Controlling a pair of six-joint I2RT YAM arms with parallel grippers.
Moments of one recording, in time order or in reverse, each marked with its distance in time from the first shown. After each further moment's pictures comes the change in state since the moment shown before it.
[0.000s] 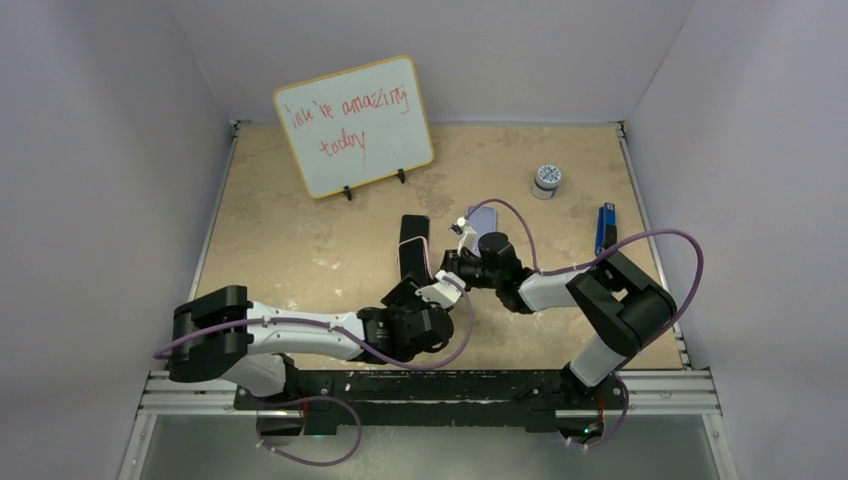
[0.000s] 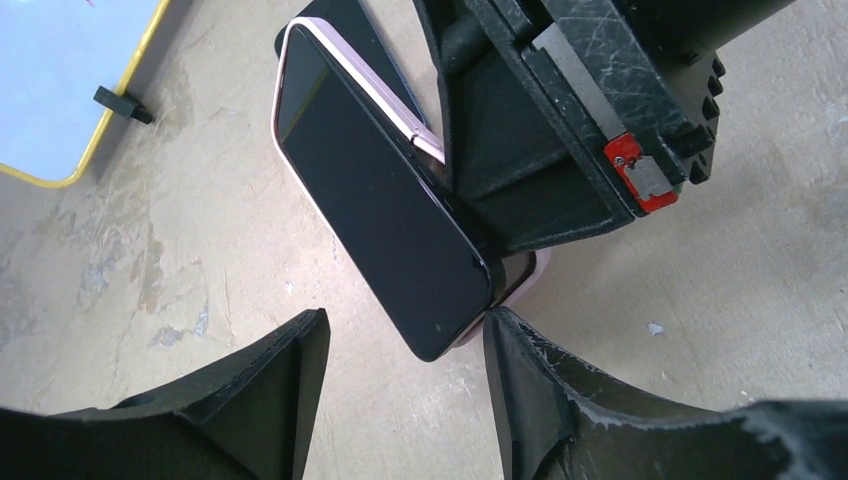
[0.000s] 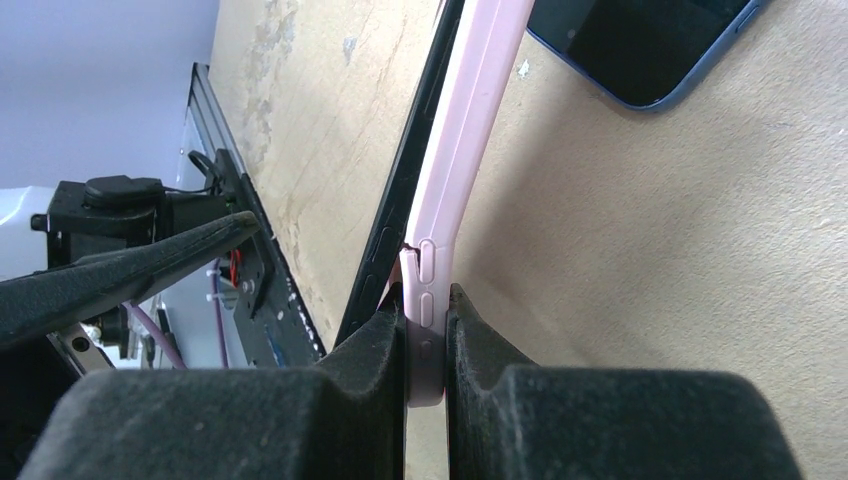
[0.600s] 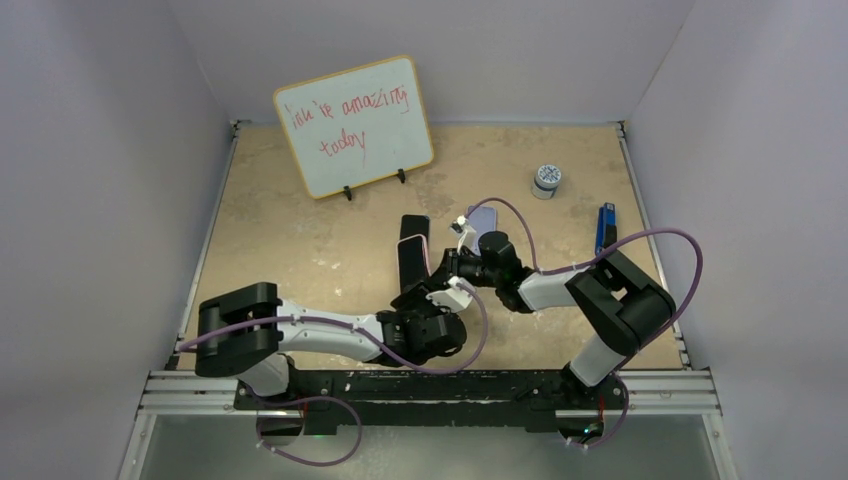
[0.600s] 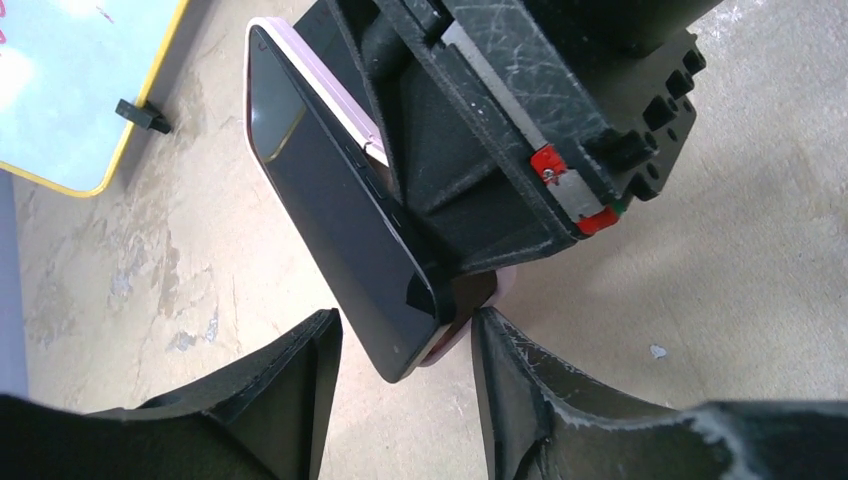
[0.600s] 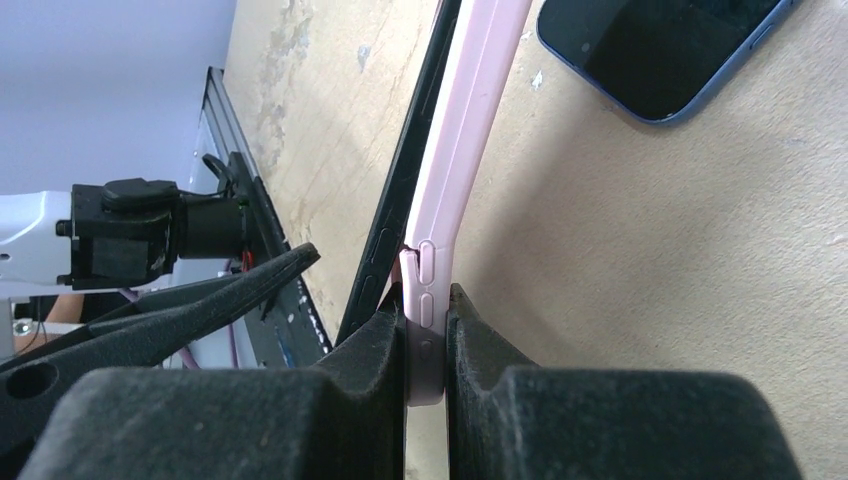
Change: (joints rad) left arm -0.019 0.130 0.048 0.020 -0.071 0.014; right arm -0.003 0.005 0.006 0.015 -0.024 0.015
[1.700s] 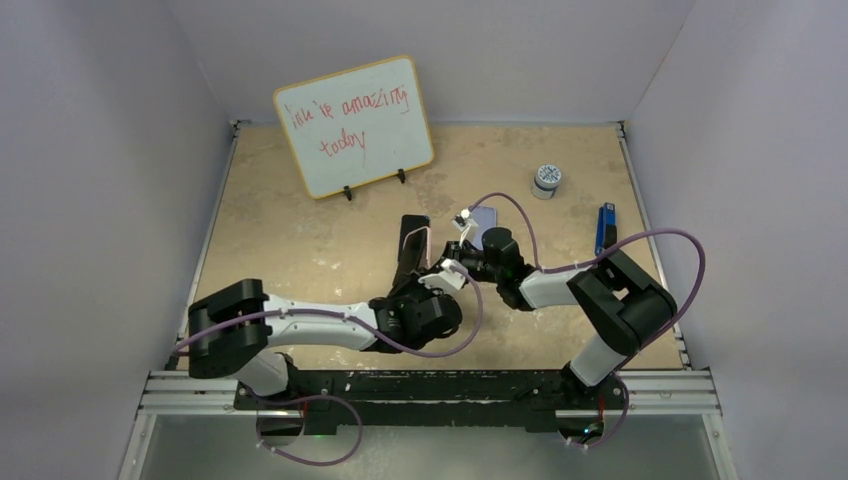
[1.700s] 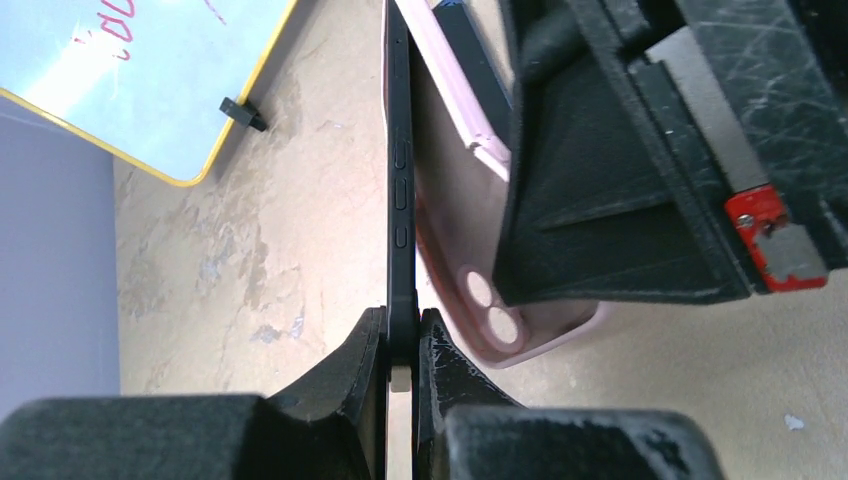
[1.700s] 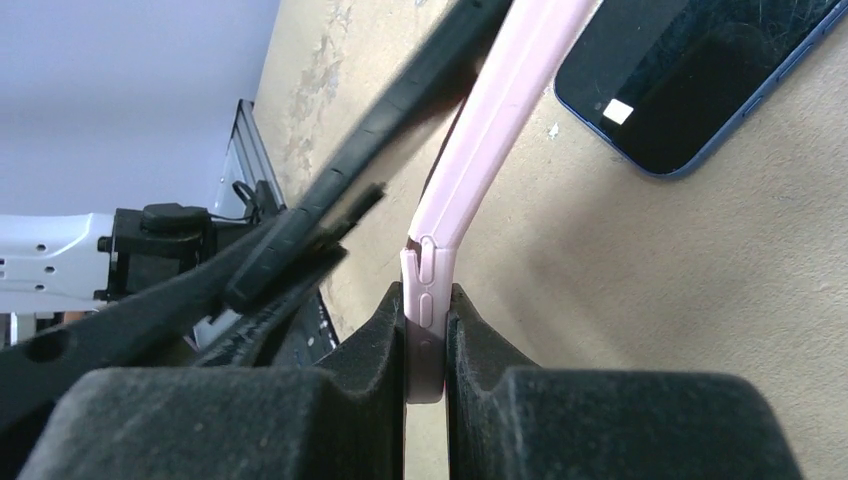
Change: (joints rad) left arm 0.077 -0.015 0.032 -0.019 -0.075 0.075; right arm -0.019 -0.003 0.009 0.068 0.006 0.032
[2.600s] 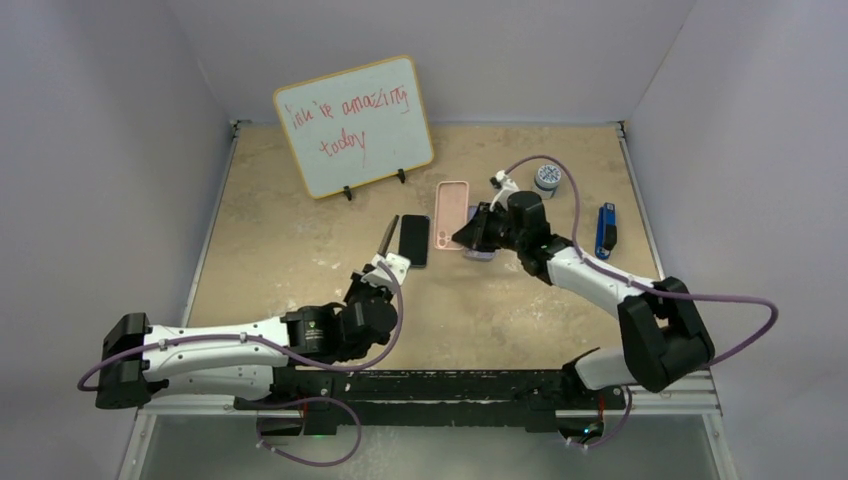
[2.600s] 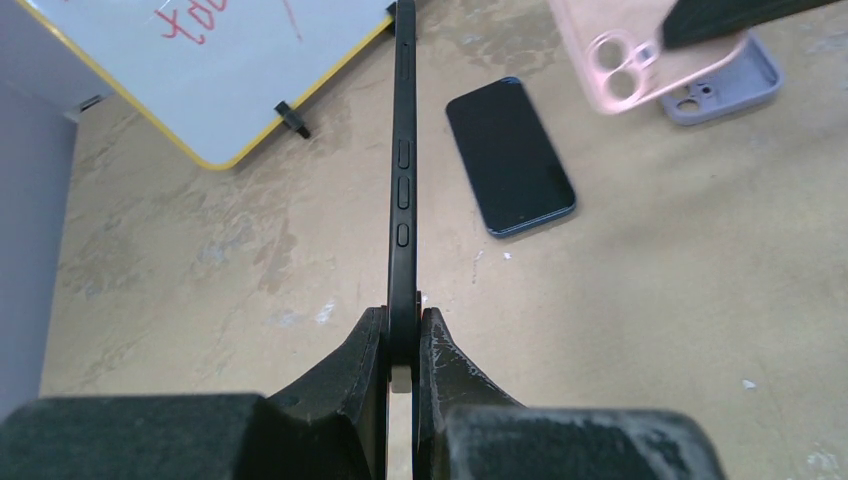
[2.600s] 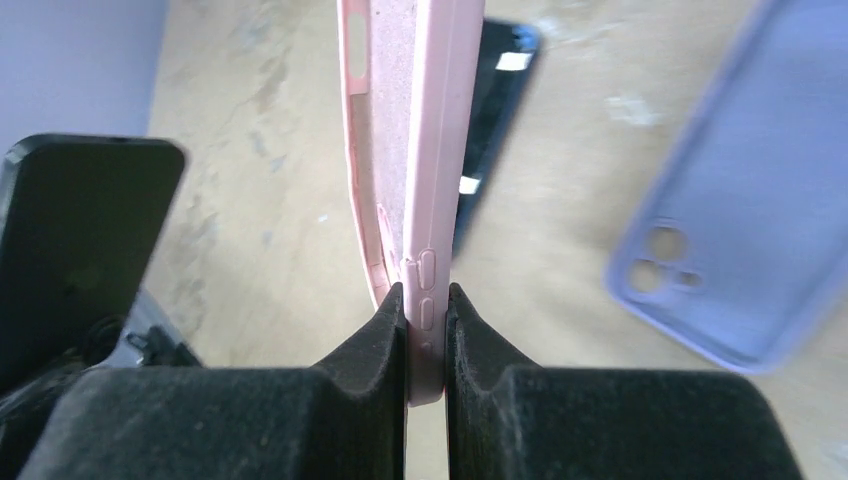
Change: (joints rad) left arm -0.035 -0.563 -0.170 -0.090 0.001 -0.063; right arm -0.153 -0.211 0.194 -0.511 0.237 -0.158
